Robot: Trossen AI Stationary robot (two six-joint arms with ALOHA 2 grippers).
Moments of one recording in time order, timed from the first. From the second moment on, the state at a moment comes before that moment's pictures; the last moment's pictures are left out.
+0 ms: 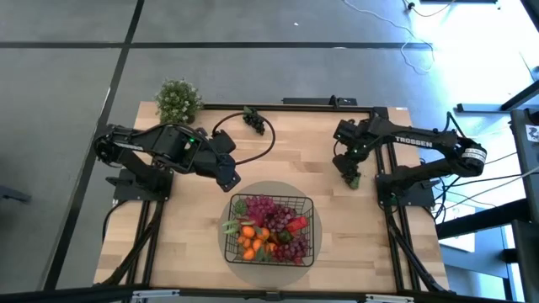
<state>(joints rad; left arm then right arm) -0.27 1.57 1.94 -1.51 -0.56 -0.84 -0.48 1.27 0.82 -1.09 0.00 0.52</state>
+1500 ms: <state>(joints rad) -0.27 1.57 1.94 -1.51 -0.56 -0.72 0.16 1.27 1.38 -0.78 0.00 0.51</state>
